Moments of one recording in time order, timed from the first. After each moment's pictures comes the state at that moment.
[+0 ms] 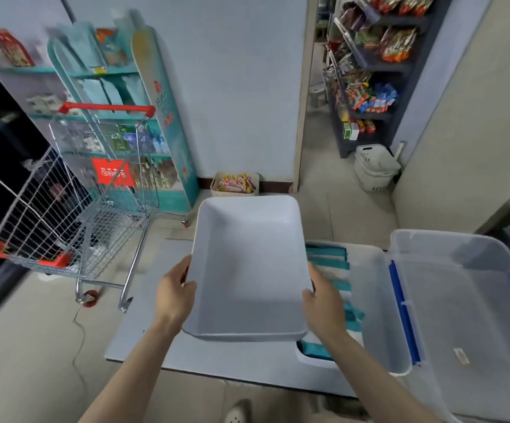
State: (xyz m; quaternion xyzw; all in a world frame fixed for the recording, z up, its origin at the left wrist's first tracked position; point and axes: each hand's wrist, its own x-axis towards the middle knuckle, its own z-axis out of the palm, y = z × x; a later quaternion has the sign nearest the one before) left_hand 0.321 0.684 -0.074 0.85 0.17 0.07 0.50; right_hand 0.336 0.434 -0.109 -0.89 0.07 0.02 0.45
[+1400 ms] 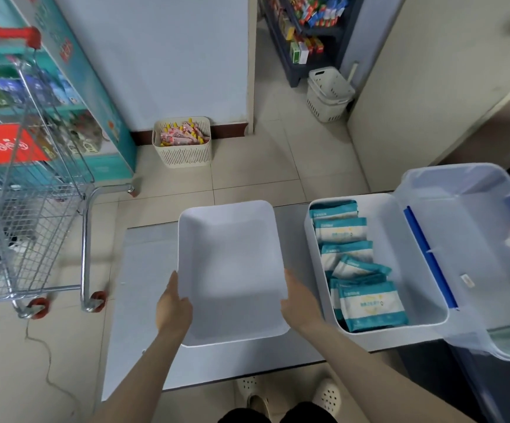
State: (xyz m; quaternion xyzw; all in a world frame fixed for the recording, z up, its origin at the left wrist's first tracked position) left_hand 0.400 0.789 -0.243 0.89 0.20 -0.13 0.38; right_hand 0.370 0.541 -0.229 -0.90 0.15 0.22 0.34
